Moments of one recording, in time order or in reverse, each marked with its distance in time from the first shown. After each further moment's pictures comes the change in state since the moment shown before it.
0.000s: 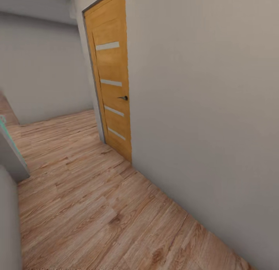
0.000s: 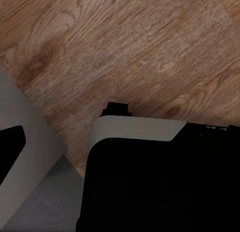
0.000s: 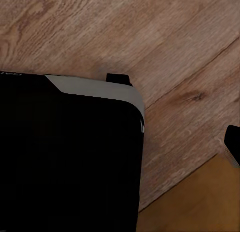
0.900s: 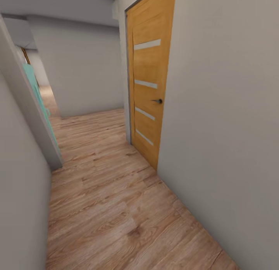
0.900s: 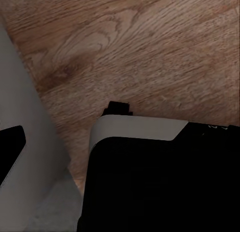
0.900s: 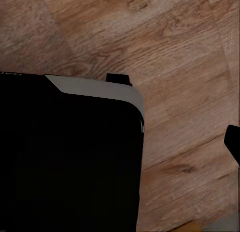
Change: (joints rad) left arm 0.000 0.003 0.001 0.002 0.001 0.002 0.000; right arm 0.000 0.000 0.000 0.000 0.000 0.001 0.000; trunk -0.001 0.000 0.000
